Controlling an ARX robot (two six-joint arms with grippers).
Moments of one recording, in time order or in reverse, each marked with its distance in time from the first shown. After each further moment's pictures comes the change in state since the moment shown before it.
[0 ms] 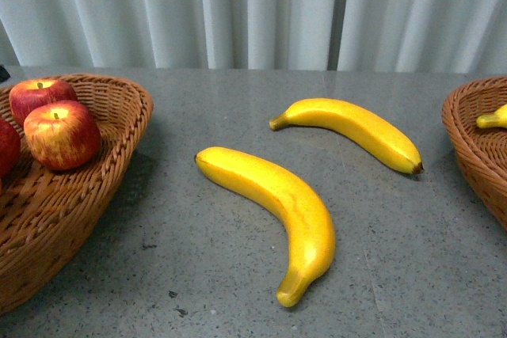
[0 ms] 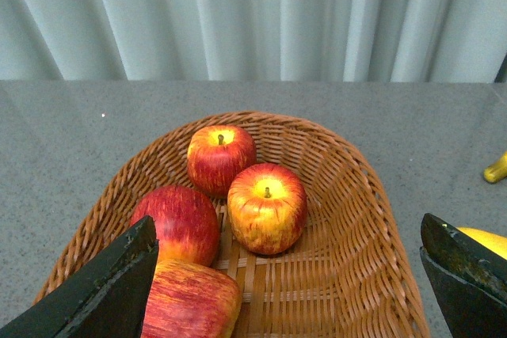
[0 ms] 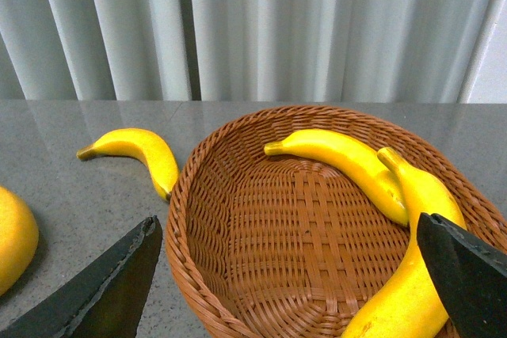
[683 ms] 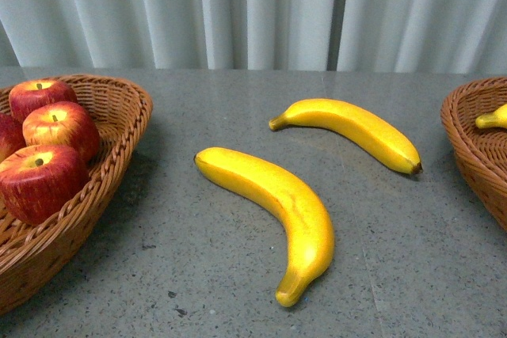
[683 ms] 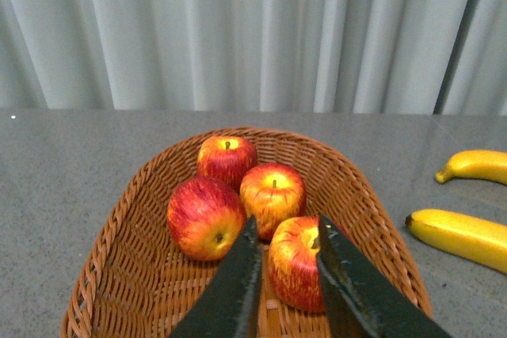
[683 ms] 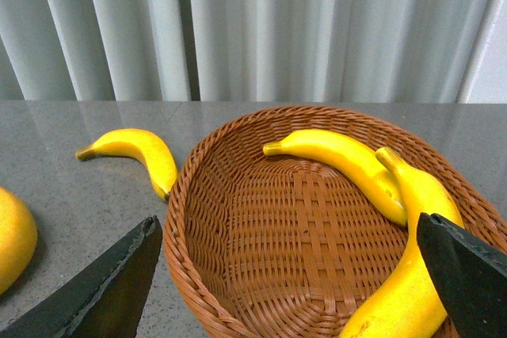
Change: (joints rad) left arm 0.359 -0.553 -0.232 -0.185 0.478 0.007; right arm 0.000 0.000 0.000 0.000 0.000 0.000
